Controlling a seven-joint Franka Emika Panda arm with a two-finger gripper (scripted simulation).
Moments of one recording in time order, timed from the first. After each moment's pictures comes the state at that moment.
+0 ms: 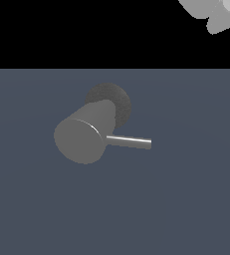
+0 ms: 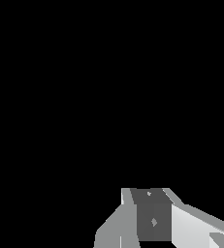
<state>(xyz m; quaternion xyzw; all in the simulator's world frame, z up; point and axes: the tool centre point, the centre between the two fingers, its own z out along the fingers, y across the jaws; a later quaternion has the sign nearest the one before) -0.161 -0.128 0.498 -0.32 0.14 -0.18 0.92</state>
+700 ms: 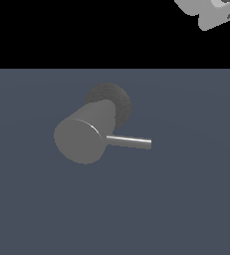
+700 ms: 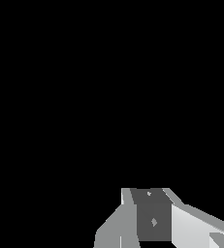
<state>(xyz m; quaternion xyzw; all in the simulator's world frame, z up) -0.155 -0.121 0.504 -0.30 0.13 -0.18 0.93</state>
